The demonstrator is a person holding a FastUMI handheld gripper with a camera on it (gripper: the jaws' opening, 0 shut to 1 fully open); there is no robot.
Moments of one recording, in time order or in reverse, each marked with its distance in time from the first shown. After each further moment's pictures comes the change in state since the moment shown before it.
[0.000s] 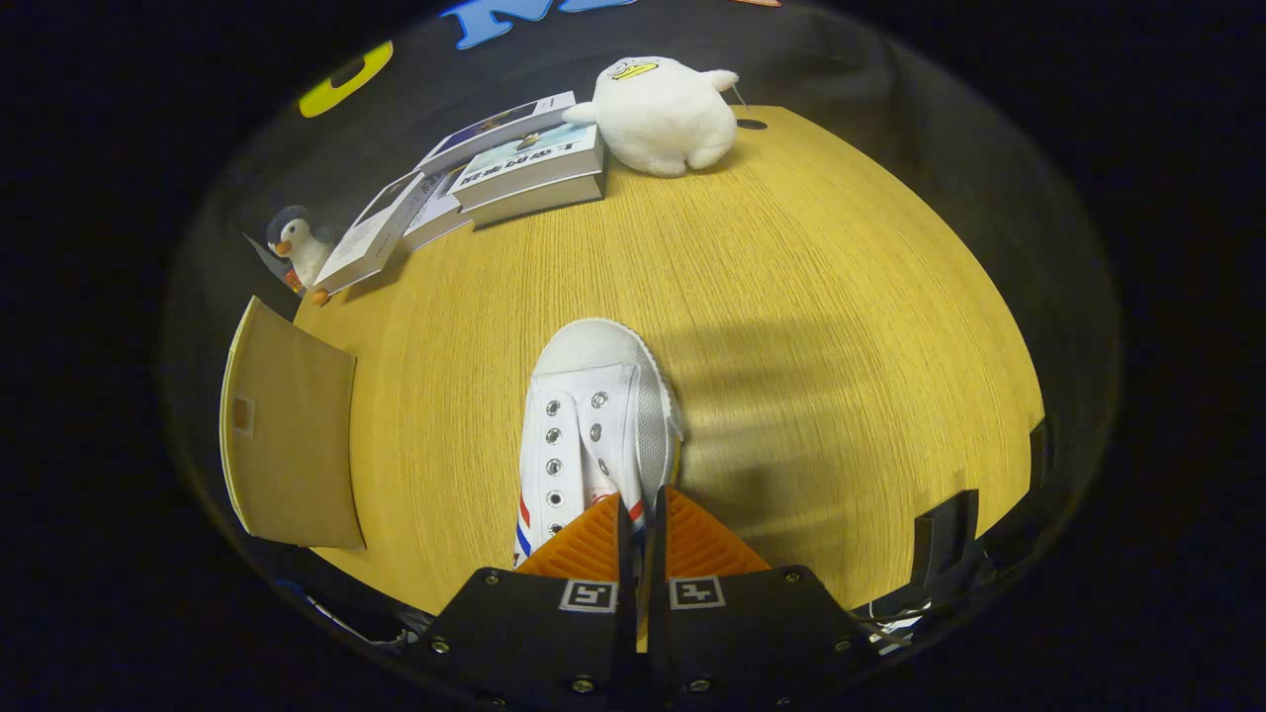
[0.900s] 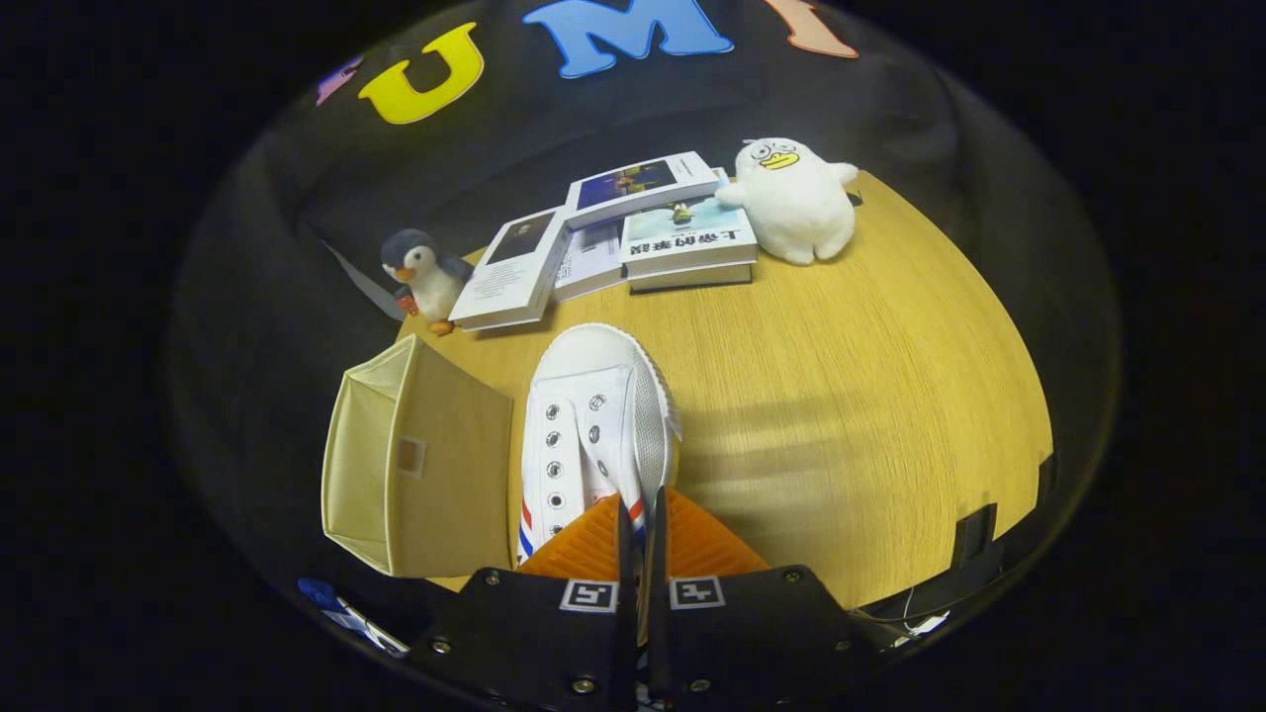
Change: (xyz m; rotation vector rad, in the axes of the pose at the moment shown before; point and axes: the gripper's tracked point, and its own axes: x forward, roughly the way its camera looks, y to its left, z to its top) arm -0.085 0.143 0.042 -0.072 -0.109 0.172
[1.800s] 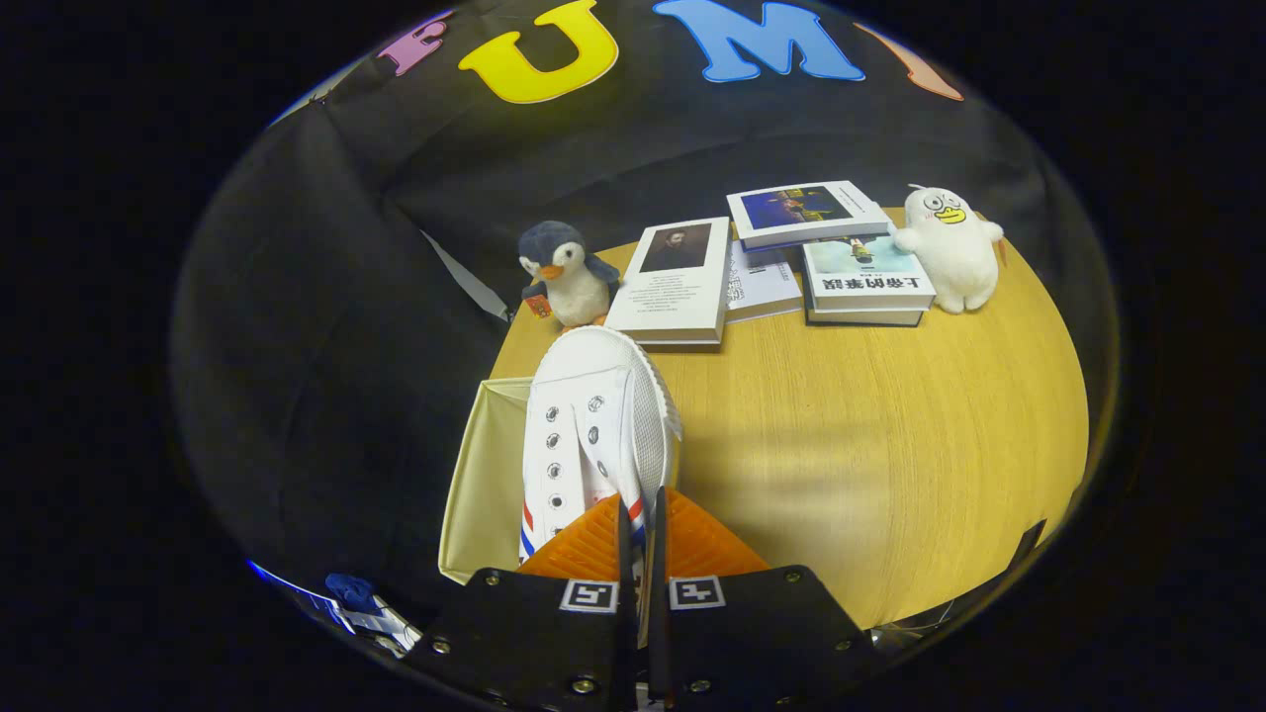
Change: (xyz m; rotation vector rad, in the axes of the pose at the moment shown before) arm 0.011 0.176 0.022 -0.093 -0.007 0.190
